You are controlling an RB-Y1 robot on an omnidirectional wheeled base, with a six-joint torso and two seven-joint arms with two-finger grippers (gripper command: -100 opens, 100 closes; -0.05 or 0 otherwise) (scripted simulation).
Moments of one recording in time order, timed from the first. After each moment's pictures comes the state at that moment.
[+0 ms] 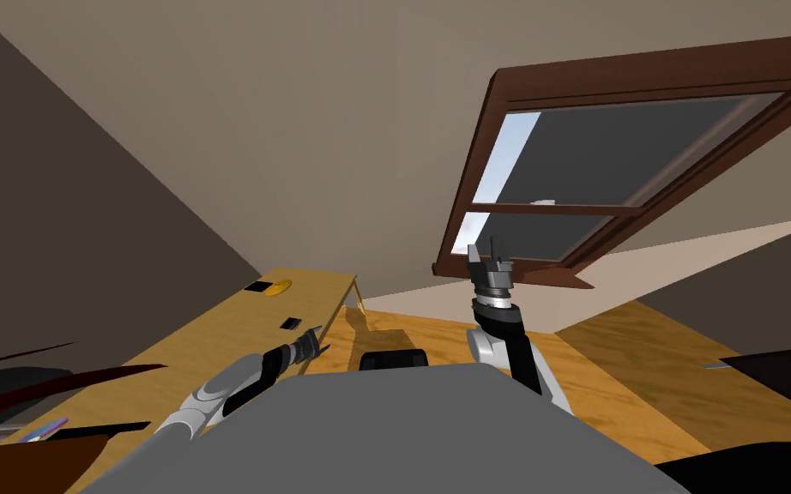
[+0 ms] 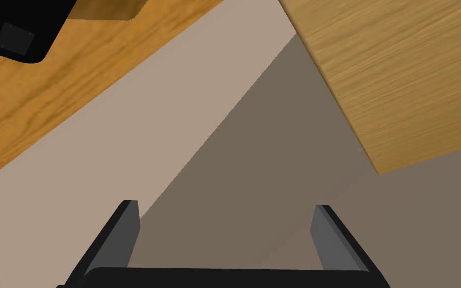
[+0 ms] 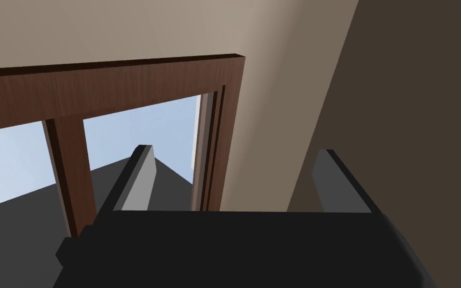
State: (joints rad) left arm 0.26 0.80 -0.28 -1.22 -1.17 -0.55 -0.35; right arm 0.50 -0.04 -0.03 -2.36 0.10 -0.51 -0.06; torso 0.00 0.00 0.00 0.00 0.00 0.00
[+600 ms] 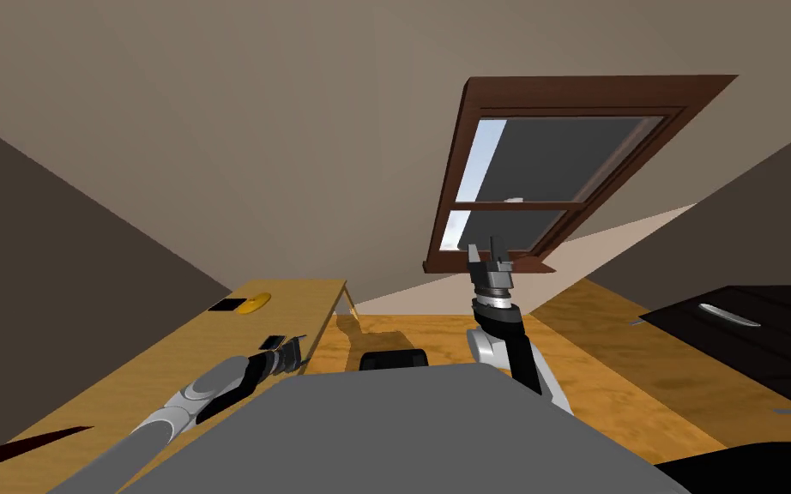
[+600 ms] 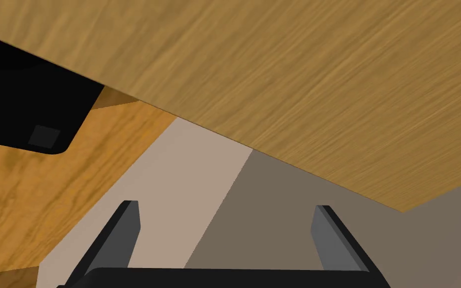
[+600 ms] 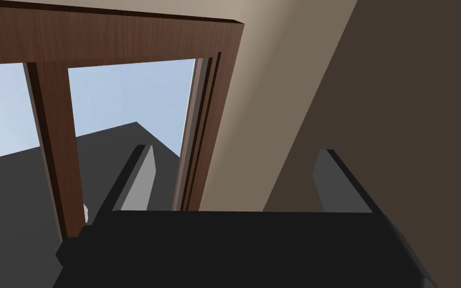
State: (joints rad) left arm 0.21 0.88 -0.31 -1.06 -1.28 -0.58 -0.35; right arm 0.50 -0.04 -0.03 -2.36 0.10 -0.51 -0.06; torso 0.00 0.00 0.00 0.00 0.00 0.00
